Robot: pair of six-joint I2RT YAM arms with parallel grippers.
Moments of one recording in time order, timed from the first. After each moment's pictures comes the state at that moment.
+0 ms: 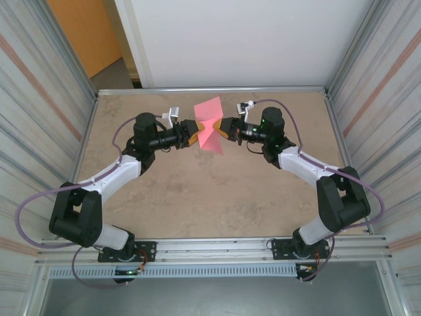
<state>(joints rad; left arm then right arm) -0.38 1.42 0.87 0.39 0.80 -1.22 0.43 1.53 0.94 0.54 -0.83 1.29</state>
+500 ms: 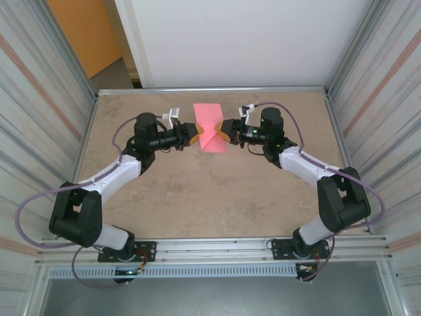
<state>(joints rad) -0.38 1.43 0.88 0.35 0.80 -1.19 0.42 1.53 0.94 0.39 -0.80 1.24</state>
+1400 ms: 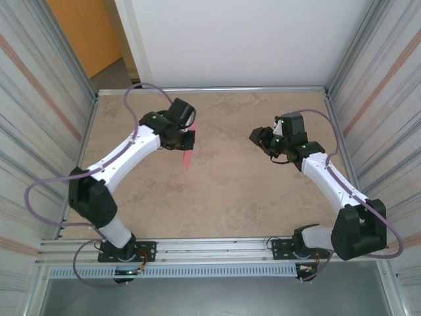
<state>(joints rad) -0.61 1.67 1.55 -1.02 -0.14 -0.37 0.26 1.28 0.95 -0.36 -0.38 0.85</state>
